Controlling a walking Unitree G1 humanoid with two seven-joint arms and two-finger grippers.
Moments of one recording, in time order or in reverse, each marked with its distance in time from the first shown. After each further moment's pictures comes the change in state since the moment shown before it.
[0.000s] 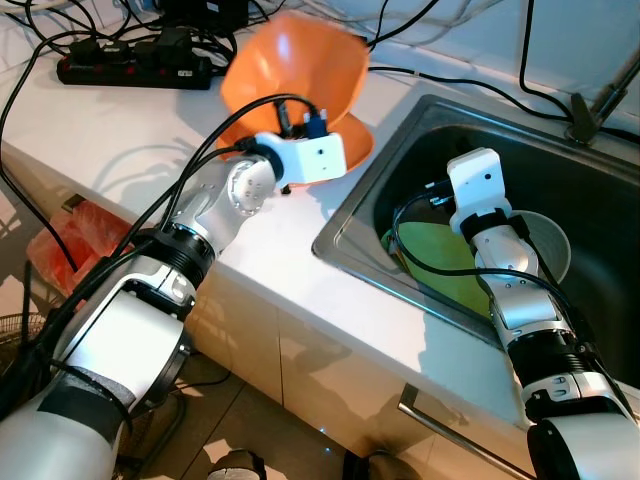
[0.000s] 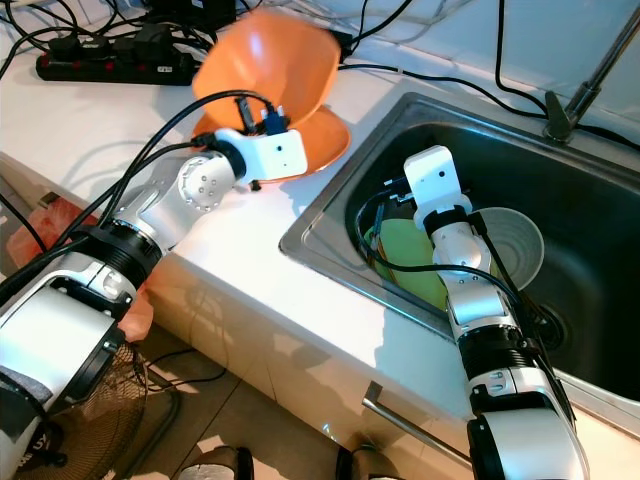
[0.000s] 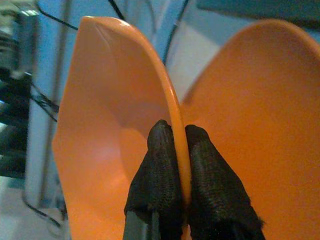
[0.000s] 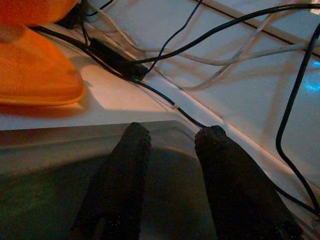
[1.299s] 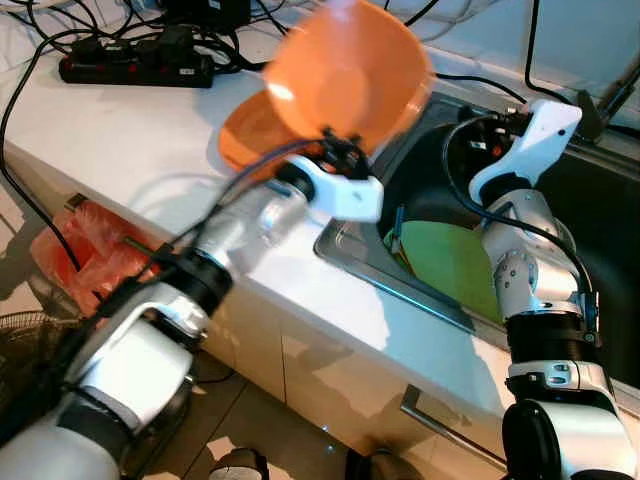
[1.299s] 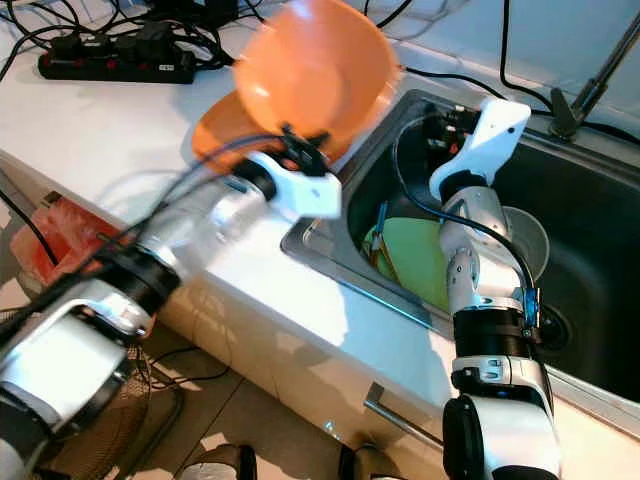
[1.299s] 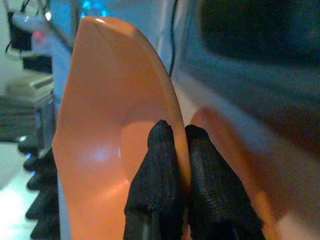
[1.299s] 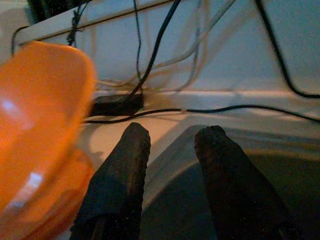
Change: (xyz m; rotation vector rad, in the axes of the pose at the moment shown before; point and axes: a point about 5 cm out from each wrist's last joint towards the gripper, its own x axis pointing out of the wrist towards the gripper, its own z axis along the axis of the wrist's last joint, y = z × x) left arm 0.000 -0.038 0.041 0.211 -0.178 -0.002; right arm 0.016 -0.026 0.035 0.679 0.026 -0.114
